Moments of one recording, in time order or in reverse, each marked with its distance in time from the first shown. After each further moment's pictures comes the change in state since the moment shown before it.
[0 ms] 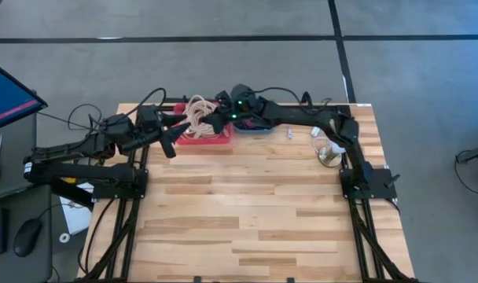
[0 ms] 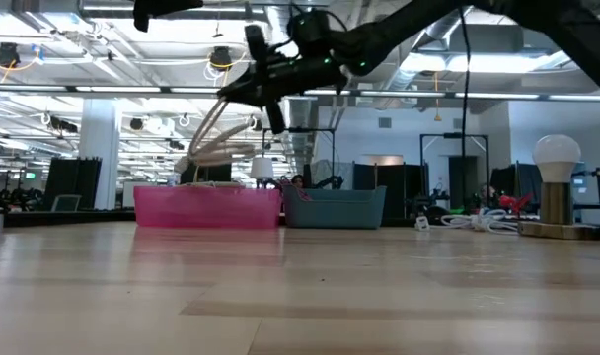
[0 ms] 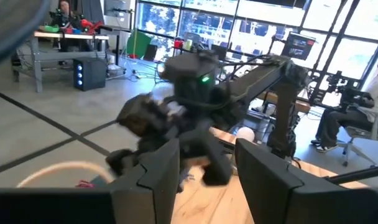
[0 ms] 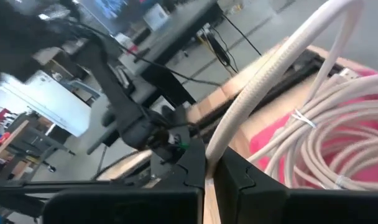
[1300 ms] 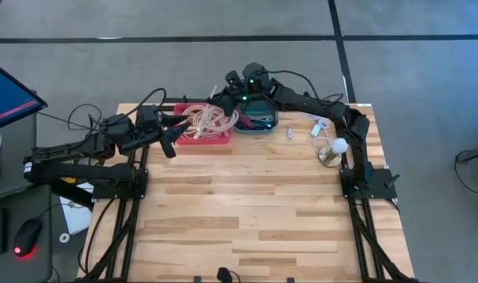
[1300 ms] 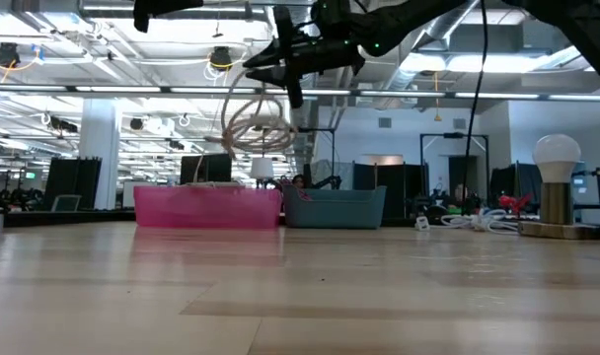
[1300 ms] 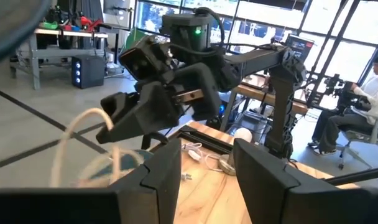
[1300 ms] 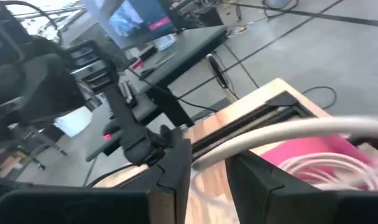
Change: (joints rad) left arm -0.003 0.000 0.000 0.000 0.001 -0.018; right arm -0.099 -0.091 0.061 -0.105 -0.092 -0.108
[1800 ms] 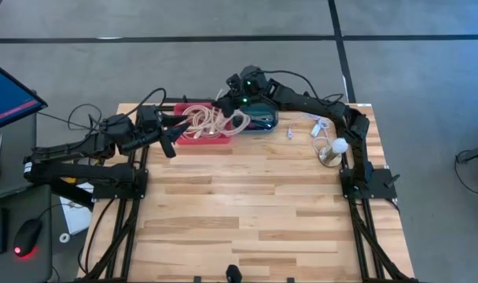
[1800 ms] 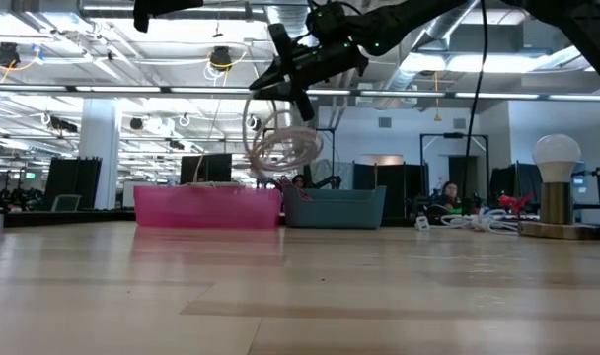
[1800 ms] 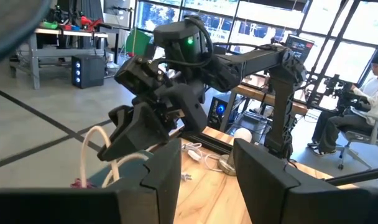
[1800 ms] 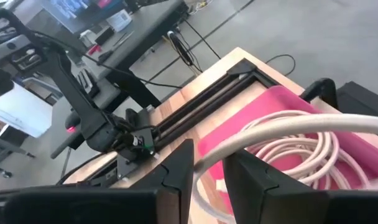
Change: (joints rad) left arm 0.000 0.000 0.000 0.000 0.000 -0.004; right arm -0.009 0.002 0.000 -0.174 0.108 -0.001
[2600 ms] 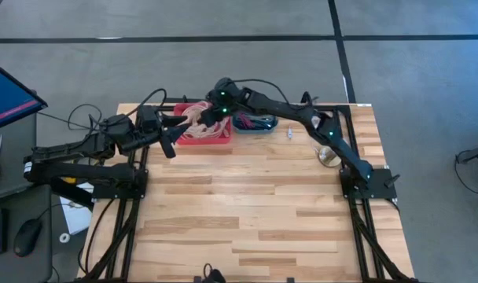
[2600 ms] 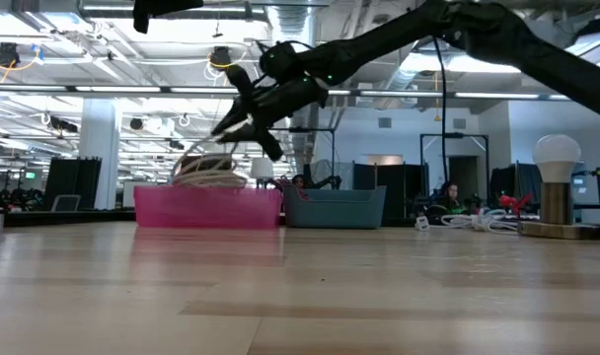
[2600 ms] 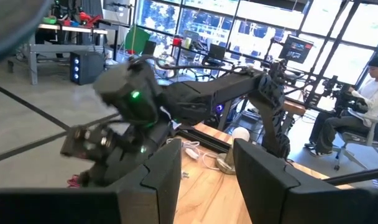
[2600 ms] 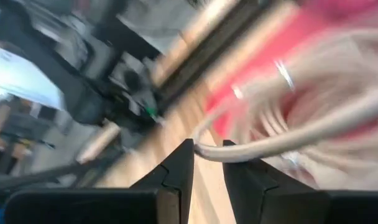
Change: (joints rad) left arm -0.006 0.000 0.000 -0.007 0.000 -0.023; right arm 0.046 0.361 0.384 -0.198 -0.114 0.120
